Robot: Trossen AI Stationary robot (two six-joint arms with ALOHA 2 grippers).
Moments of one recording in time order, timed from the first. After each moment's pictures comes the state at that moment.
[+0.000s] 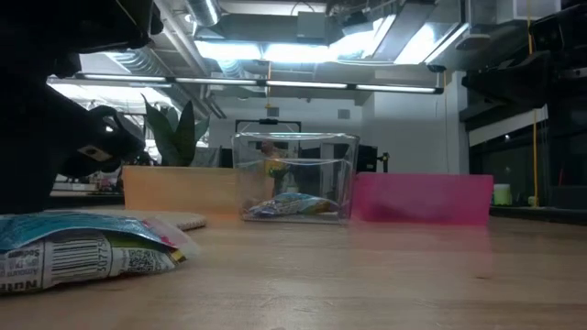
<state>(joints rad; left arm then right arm) -0.67 1.86 0.99 -0.13 -0.09 -0.61 -0.02 0.00 0.01 0.03 0.00 -0.27</state>
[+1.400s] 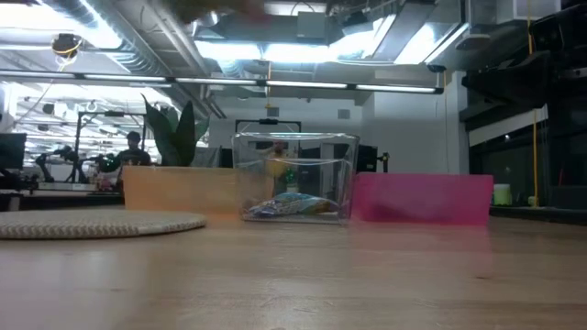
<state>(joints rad) -0.49 1.54 1.20 -0.56 -0.16 -0.39 -0.02 0.00 0.01 0.03 0.00 -0.27</state>
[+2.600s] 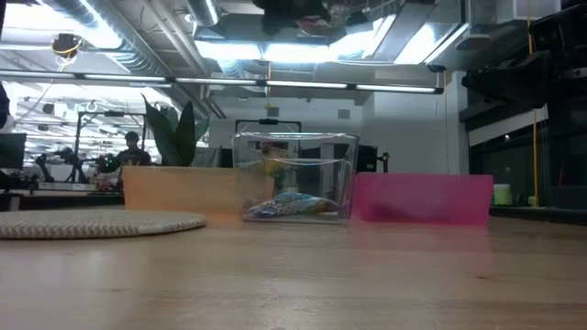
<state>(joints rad) 0.02 1.57 1.45 -0.49 -0.04 -0.09 -0.02 0.00 0.01 0.03 0.00 -0.27</state>
